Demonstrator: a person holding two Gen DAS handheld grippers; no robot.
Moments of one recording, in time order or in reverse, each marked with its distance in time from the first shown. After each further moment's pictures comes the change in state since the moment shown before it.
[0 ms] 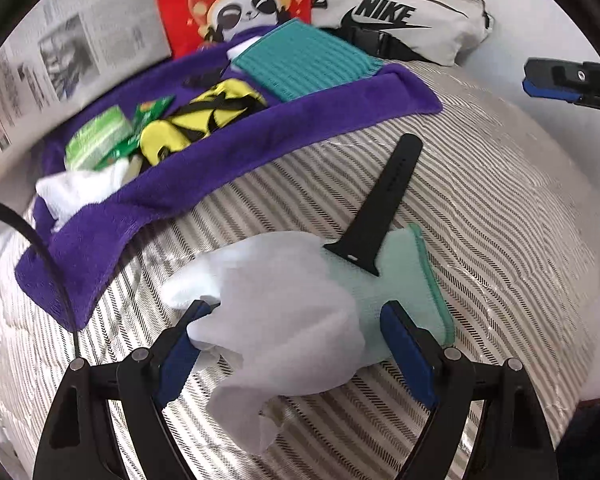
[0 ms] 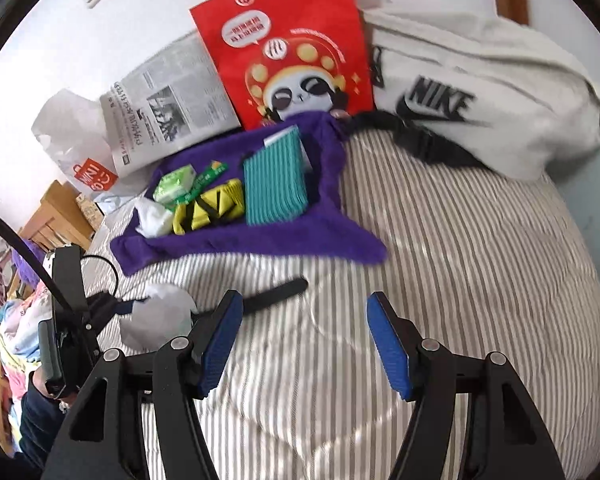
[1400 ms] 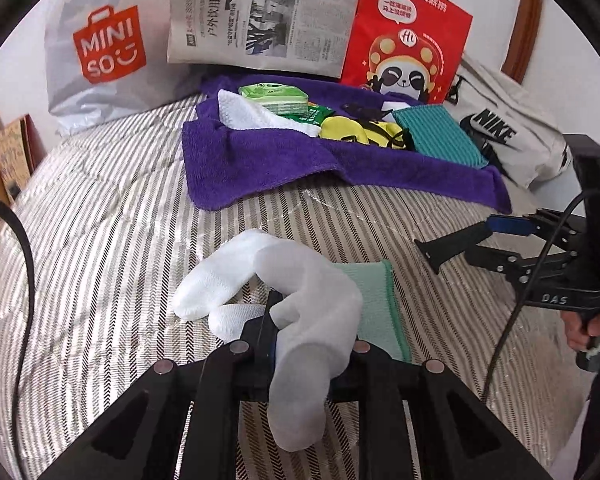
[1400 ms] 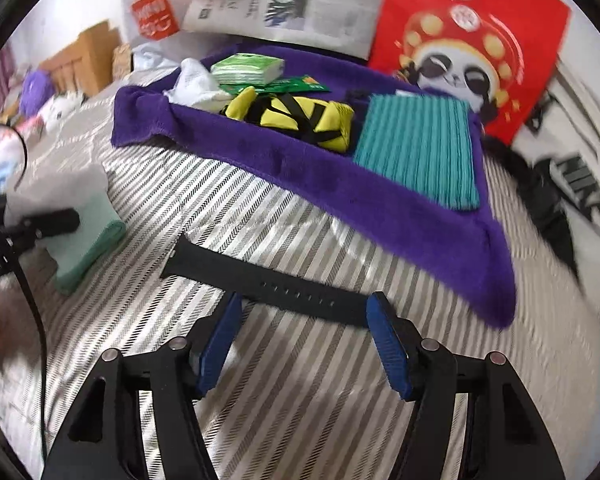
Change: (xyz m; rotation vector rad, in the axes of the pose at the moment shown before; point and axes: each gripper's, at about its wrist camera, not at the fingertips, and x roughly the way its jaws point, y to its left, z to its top) left arm -0.034 0.071 -0.079 -0.492 -0.210 0.080; right arm 0.115 0.092 -0.023 -0.581 0.067 -0.091
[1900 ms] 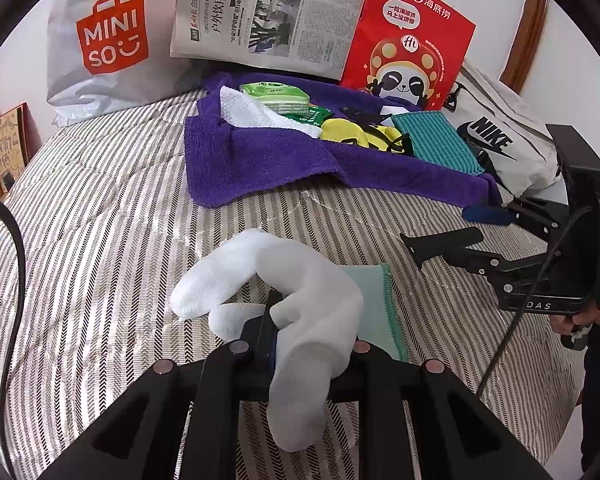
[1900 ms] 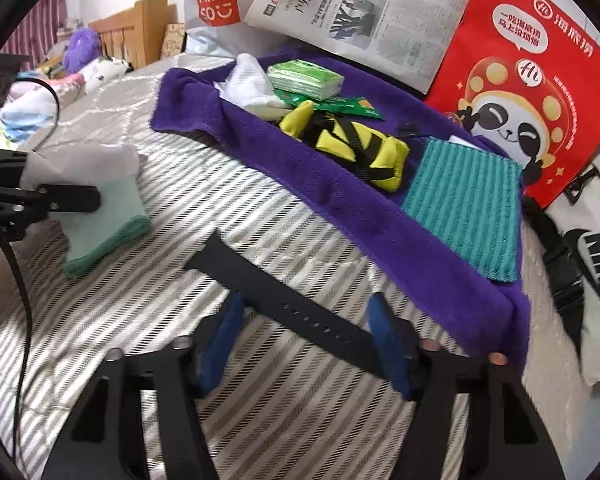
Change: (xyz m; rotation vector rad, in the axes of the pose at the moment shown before) left arm 0.001 0.004 -0.001 -0.025 -0.001 -0.030; right arm 0.005 0.016 0.013 -0.169 -0.043 0.094
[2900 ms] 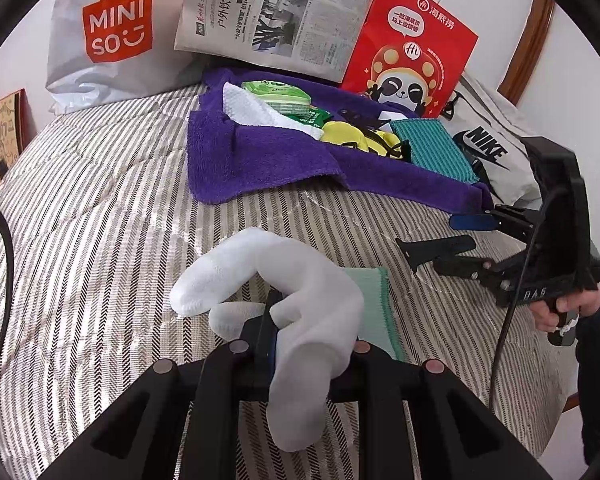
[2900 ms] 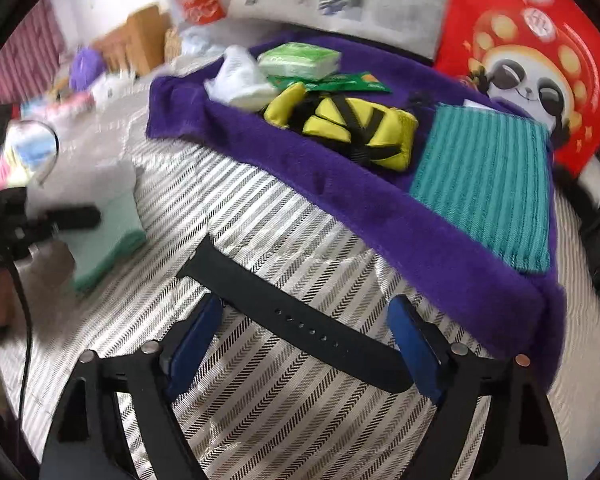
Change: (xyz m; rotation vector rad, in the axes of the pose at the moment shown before) left arm -0.001 0.008 -0.002 -0.032 -0.003 -0.041; right arm 0.017 -0.028 0.003 0.084 0.052 0.121
